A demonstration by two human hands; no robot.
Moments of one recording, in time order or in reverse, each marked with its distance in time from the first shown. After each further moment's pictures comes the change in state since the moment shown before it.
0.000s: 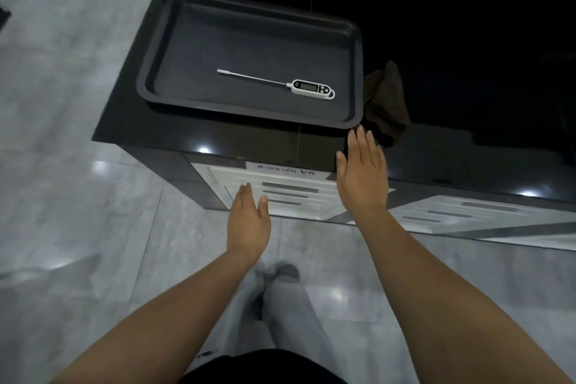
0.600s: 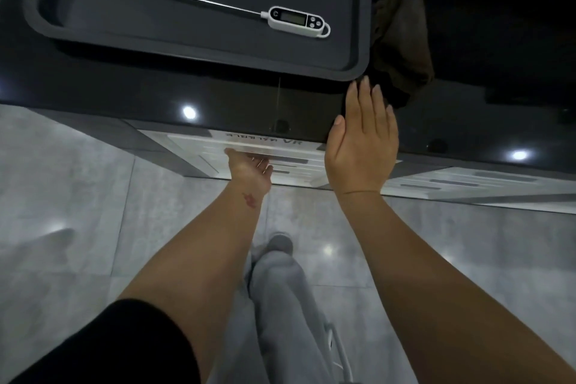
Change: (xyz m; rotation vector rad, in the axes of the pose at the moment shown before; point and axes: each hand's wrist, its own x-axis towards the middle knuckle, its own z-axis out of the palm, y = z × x) left_hand 0.107 0.018 0.079 -1.448 -0.001 -0.828; right_hand 0.003 0.009 0.038 -0.040 0.348 -0.010
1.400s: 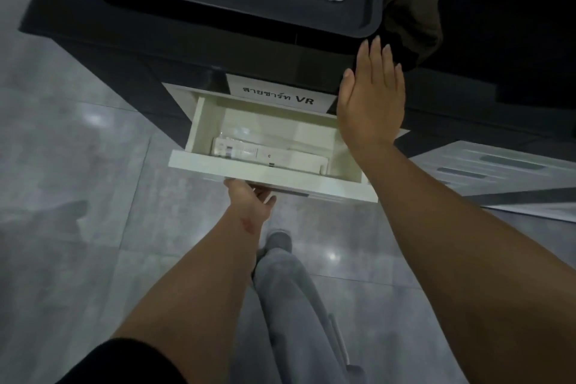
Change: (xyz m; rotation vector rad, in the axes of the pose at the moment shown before) left_hand -0.030 -0.059 -0.105 -0.015 0.070 -0.021; right_hand 0.004 0.001 -0.012 0.007 -0.180 -0.015
